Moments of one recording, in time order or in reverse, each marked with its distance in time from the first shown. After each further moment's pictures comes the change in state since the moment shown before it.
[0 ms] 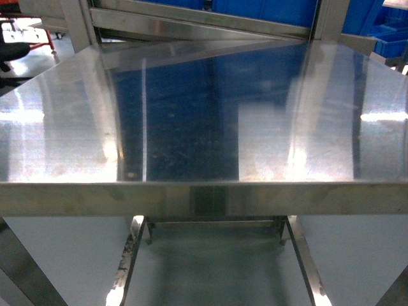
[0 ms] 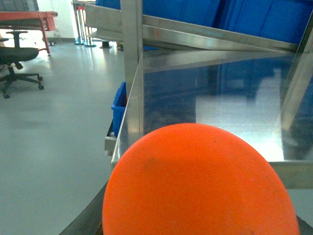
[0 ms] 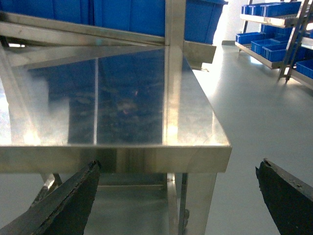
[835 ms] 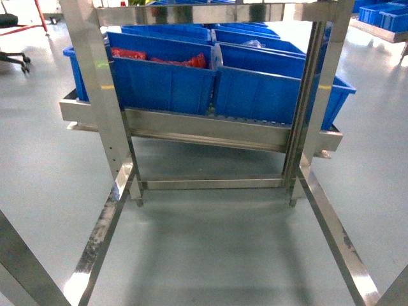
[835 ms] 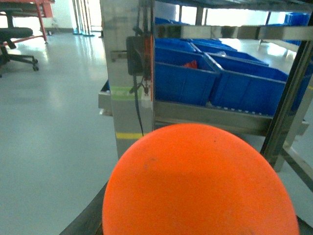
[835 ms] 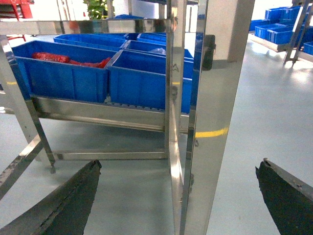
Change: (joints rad) left arm 0.000 0.000 0.000 0.000 0.001 0.001; right arm 0.000 0.000 0.000 -0.001 -0.001 0.001
